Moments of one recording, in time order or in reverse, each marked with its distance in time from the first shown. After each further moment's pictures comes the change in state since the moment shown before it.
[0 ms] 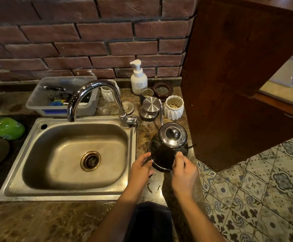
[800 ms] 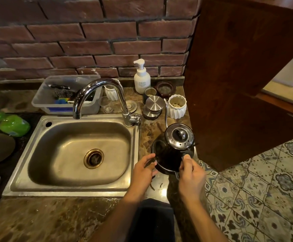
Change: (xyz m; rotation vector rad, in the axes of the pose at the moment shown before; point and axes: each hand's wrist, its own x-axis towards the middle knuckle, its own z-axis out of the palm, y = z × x) left_hand -0.015 -0.005 -0.002 -0.069 -0.017 0.014; right_hand -0.013 -0.008 -0.018 0.028 0.032 -0.054
